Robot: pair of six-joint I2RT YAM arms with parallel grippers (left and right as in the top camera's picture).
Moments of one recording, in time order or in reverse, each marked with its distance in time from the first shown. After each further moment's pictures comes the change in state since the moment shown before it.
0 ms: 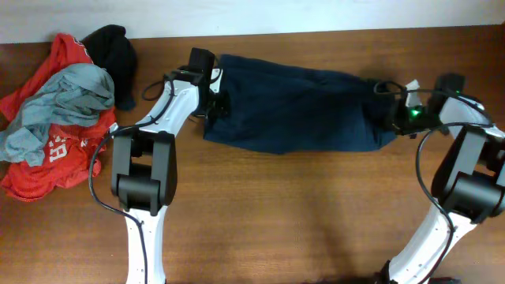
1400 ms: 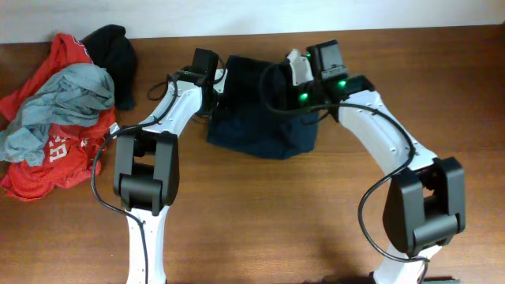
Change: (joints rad) left arm -0.013 0.006 0.002 0.016 0.042 0.000; right arm 0.706 -0.283 0.005 0.168 0.225 0.208
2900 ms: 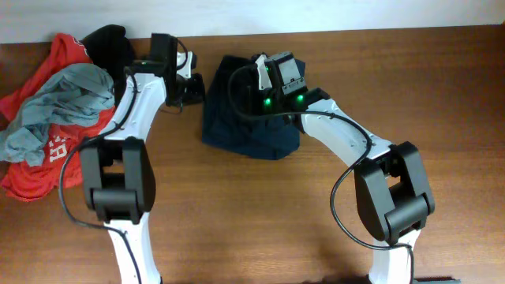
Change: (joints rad) left arm 0.149 -0.142 0.000 -0.054 0.082 -0.006; right arm 0.152 0.135 0.000 0.288 0.089 0.214
